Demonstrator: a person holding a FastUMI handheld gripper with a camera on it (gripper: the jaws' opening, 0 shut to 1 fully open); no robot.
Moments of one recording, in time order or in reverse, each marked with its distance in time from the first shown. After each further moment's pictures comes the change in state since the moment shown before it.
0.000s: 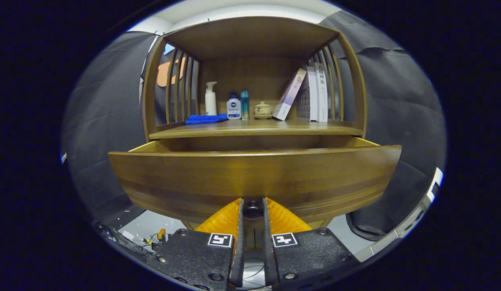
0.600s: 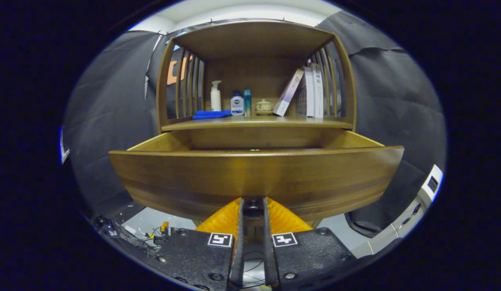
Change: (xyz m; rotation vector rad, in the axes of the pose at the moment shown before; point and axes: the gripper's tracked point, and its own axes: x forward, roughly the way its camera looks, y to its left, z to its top) arm -0.046 -0.002 -0.023 -0.019 0.013 0.011
